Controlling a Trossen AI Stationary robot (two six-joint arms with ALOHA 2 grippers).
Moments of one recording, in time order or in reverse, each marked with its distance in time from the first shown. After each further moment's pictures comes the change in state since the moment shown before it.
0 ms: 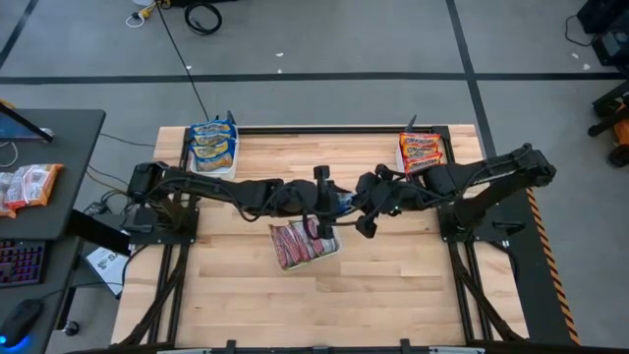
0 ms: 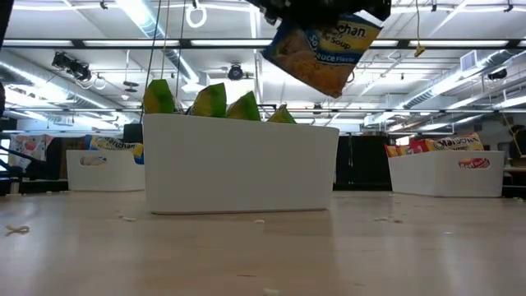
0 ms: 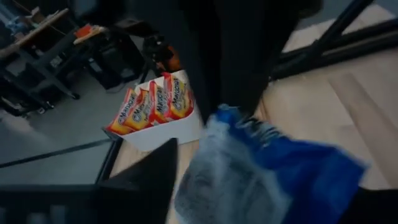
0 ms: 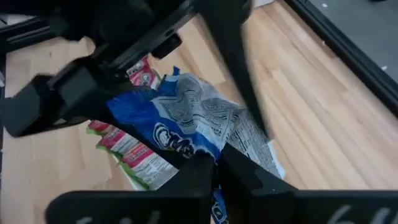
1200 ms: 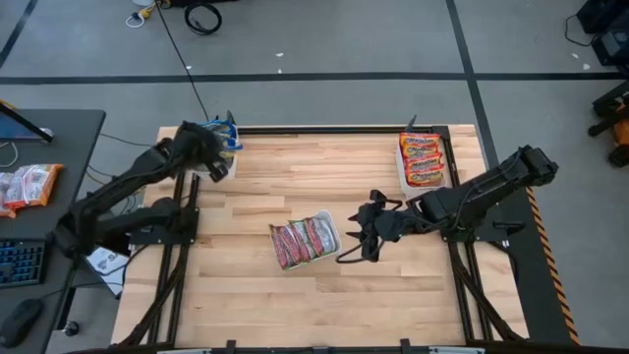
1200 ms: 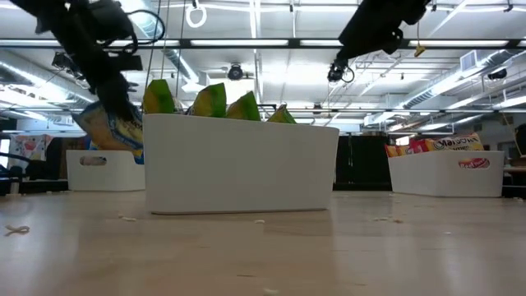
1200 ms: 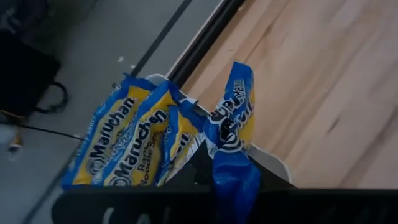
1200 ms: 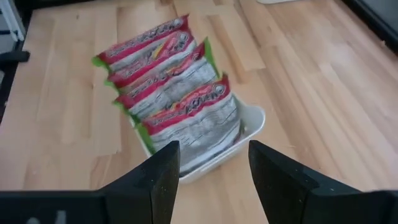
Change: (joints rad) left arm 0.879 -0.934 -0.705 -0.670 0.082 0.043; right arm 0.104 -0.031 -0.349 0.381 0.018 -0.089
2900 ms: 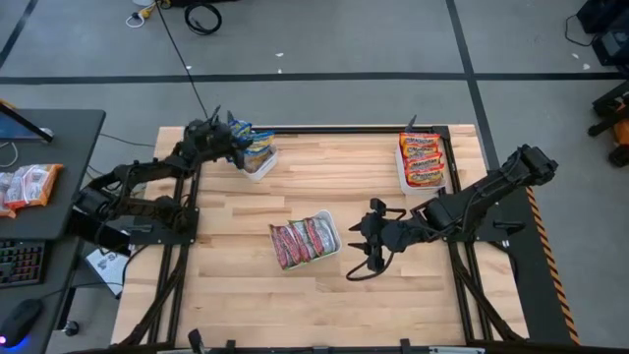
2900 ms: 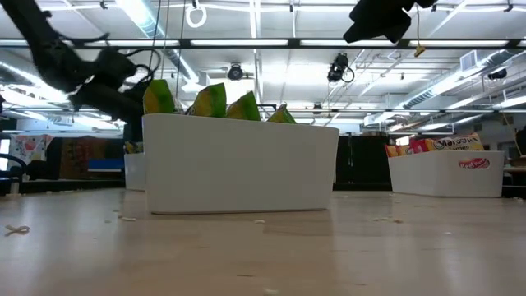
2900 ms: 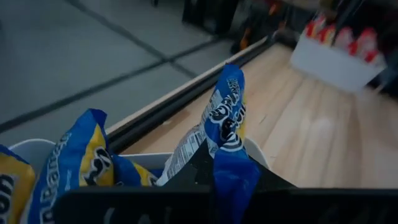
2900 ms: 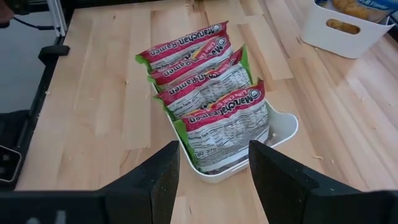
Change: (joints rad) left arm 0.249 0.445 -0.274 1.104 0.688 -0.367; right arm 0.092 -0.001 0.000 0.031 0.011 -0.016
